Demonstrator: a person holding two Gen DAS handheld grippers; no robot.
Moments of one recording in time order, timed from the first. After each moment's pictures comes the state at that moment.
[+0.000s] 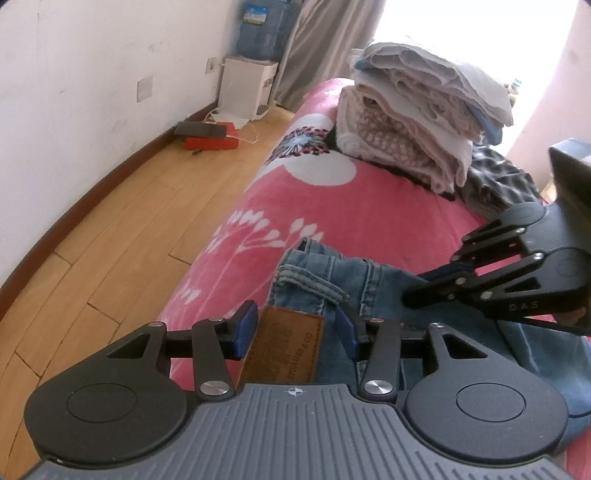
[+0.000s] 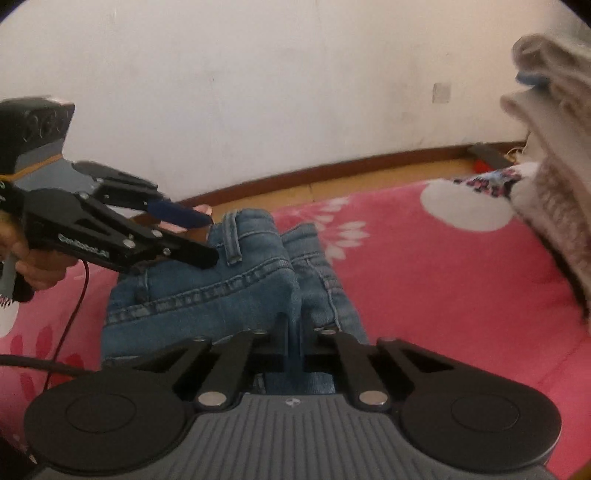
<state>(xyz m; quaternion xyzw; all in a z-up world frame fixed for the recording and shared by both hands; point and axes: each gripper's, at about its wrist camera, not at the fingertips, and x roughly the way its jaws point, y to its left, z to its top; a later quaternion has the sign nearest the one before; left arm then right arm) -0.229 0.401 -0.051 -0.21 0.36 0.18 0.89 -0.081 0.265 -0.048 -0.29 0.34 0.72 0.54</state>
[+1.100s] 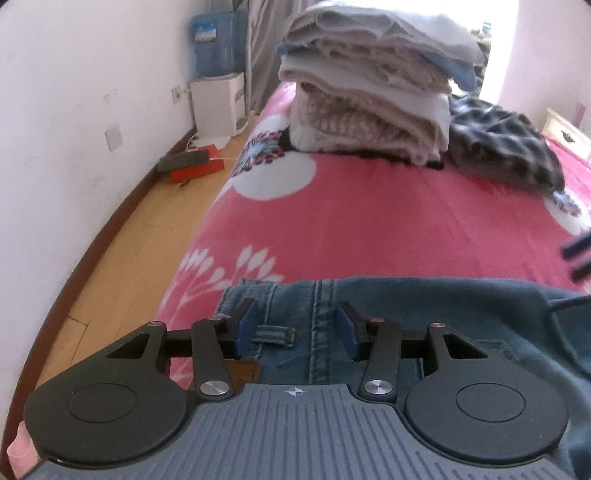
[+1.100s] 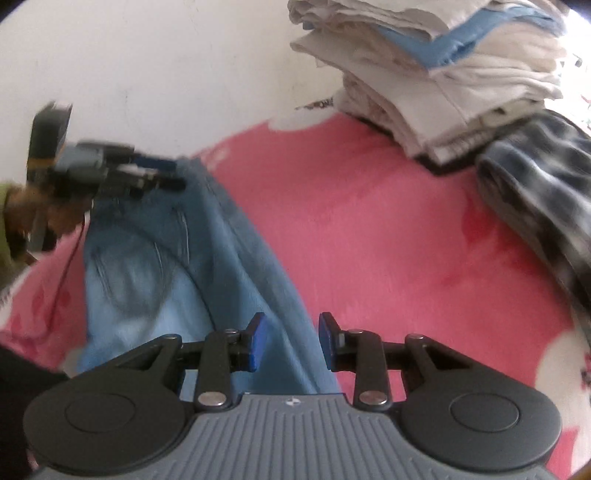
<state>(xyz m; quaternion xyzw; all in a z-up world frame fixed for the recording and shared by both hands) -0.159 0.361 -0.060 -0.09 0.39 0.18 0.90 0.008 0.086 -0.036 -0.26 0.41 0.61 0.62</state>
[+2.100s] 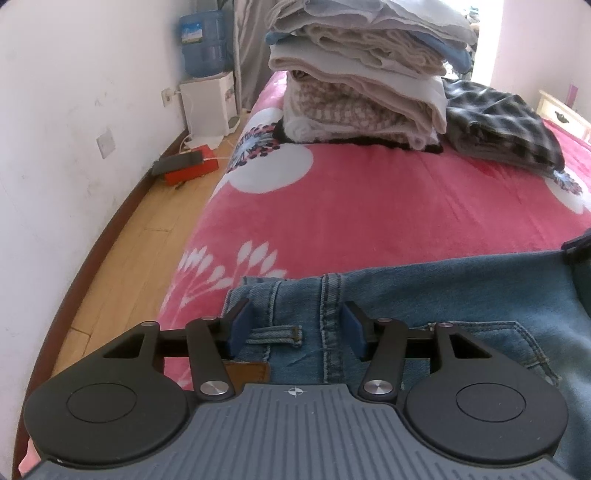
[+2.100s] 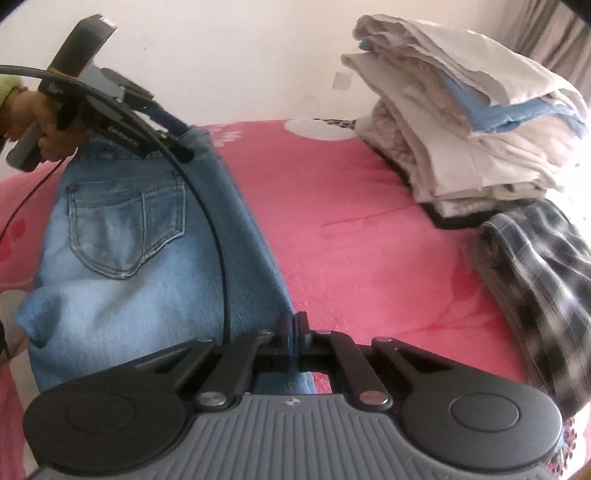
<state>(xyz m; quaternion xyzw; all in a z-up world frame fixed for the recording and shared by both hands) -0.160 0.360 -0.066 -0.06 0.40 0.17 0.90 -0.038 0.101 -0.045 -0.38 0.28 0.60 0.64</state>
